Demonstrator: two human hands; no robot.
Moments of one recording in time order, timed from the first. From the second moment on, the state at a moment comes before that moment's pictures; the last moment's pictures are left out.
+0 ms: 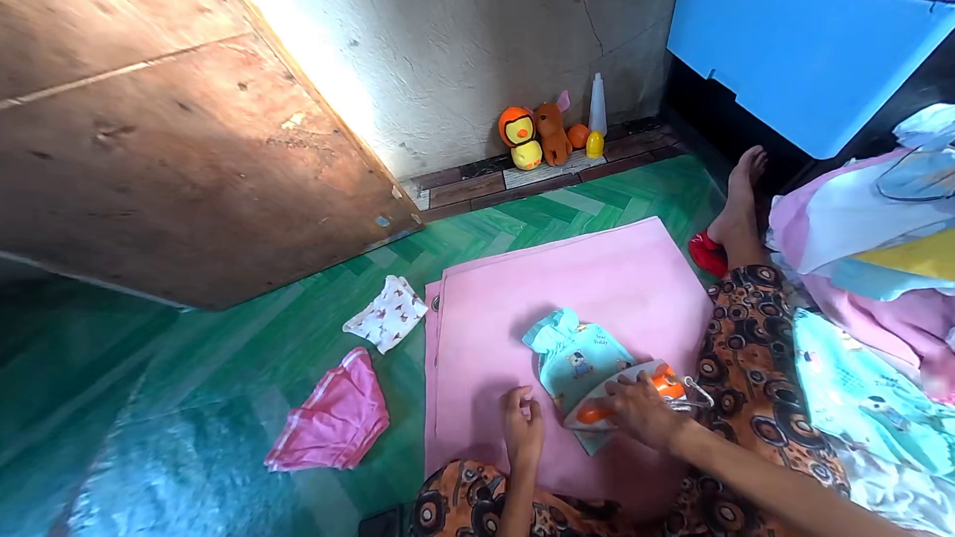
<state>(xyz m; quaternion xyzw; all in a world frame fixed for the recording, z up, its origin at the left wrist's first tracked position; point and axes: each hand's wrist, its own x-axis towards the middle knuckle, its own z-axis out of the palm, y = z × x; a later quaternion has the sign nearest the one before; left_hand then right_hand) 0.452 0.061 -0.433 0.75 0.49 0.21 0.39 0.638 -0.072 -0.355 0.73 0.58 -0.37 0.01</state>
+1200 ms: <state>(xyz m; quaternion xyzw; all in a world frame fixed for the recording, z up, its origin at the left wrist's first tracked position) 0.450 0.063 -0.437 0.75 0.50 0.22 0.38 0.593 -0.015 -0.365 0.77 0.53 -0.37 -0.03</state>
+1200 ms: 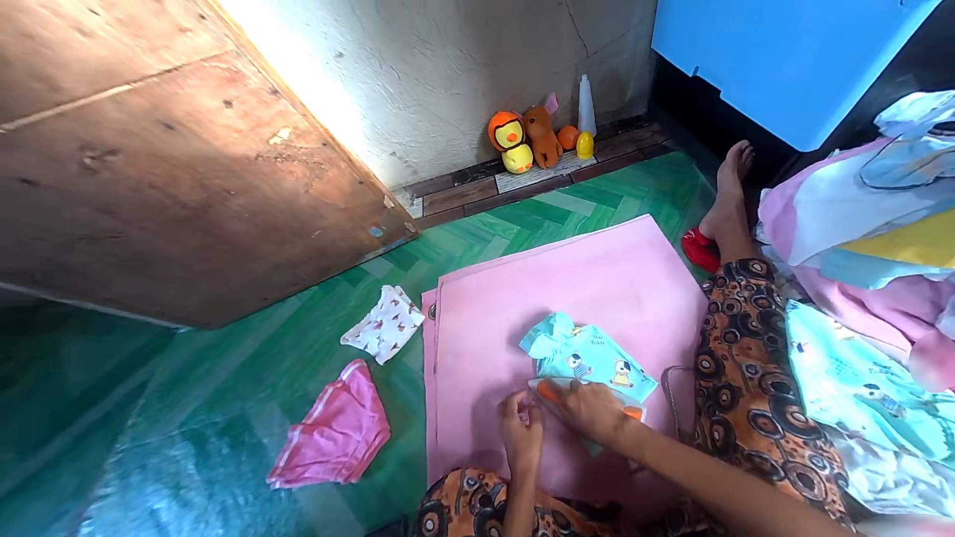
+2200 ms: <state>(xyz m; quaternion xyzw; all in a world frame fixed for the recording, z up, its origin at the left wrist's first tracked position) 0.450 0.062 -0.436 0.75 0.50 0.21 0.38 0.622 -0.070 -0.369 0.86 0.35 -0.36 -0.08</state>
